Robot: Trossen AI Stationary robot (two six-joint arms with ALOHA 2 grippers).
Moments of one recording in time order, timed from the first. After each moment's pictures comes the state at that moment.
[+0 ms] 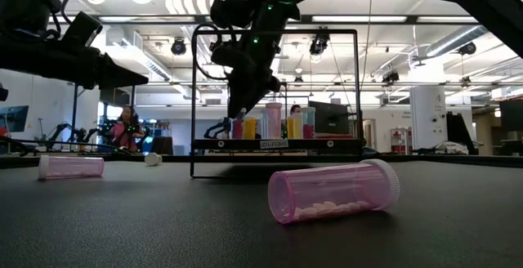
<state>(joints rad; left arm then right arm) 0.26 0.21 0.01 0.08 -0.27 0.22 -0.19 2.24 2.02 -0.92 0.04 0.12</state>
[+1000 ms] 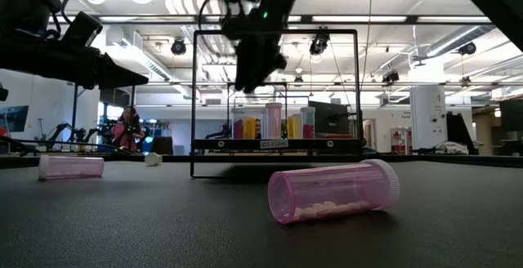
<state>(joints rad) 0.26 0.21 0.01 0.08 -0.27 0.22 -0.19 2.15 2.05 -1.01 0.05 0.09</state>
